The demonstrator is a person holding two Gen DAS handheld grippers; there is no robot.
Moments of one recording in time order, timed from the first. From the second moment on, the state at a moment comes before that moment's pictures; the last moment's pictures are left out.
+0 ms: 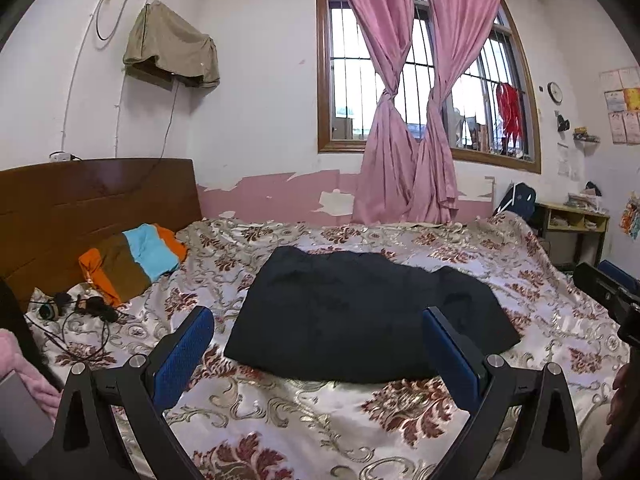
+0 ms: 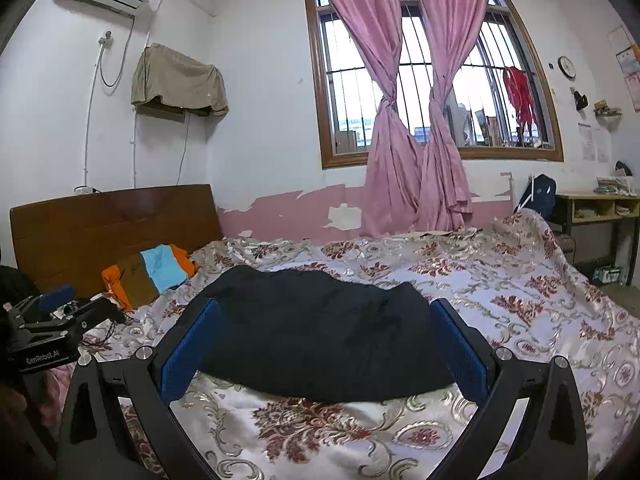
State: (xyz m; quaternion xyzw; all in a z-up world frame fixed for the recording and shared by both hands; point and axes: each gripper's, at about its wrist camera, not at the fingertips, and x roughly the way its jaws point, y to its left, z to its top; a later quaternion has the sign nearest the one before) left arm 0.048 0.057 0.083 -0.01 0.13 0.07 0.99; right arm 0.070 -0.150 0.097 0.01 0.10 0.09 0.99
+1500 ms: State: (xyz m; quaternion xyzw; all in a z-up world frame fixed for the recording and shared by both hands) left arm 0.052 0.056 -0.002 -0.02 0.20 0.09 0.98; right arm 0.068 -0.145 0.008 -0.03 0.18 0.07 0.98
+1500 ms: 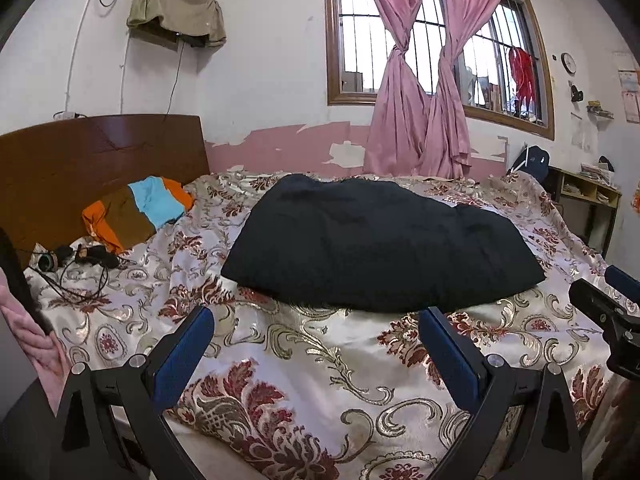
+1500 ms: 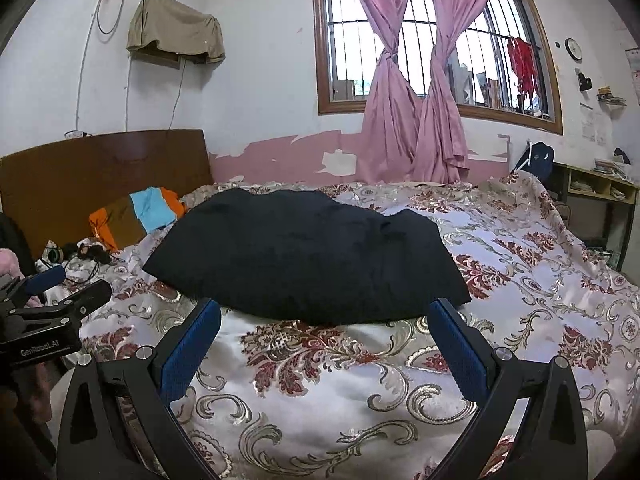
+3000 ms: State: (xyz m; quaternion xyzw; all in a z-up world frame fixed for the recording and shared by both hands) left arm 0.046 0.046 -0.023 0.00 0.18 0.10 0.98; right arm 0.079 -0.147 -0.021 -0.03 0.19 0.08 0.98
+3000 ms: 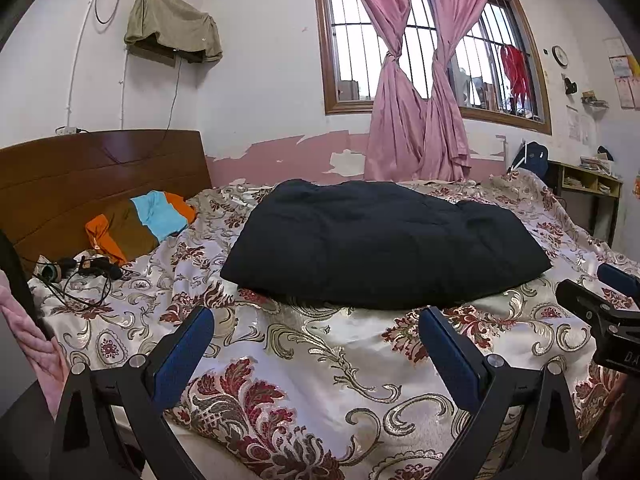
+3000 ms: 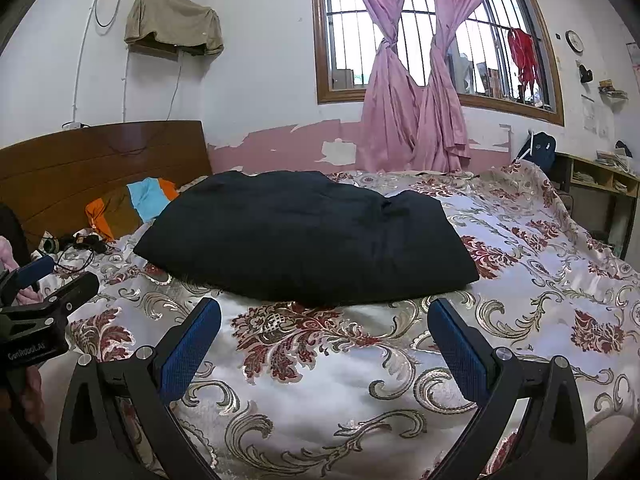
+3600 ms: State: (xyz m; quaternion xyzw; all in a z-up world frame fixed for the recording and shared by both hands) left arm 0.046 0.047 -0.022 0.01 0.17 0.10 0.98; right arm 0.079 -0.148 -0.022 -0.03 0.19 0.08 0.98
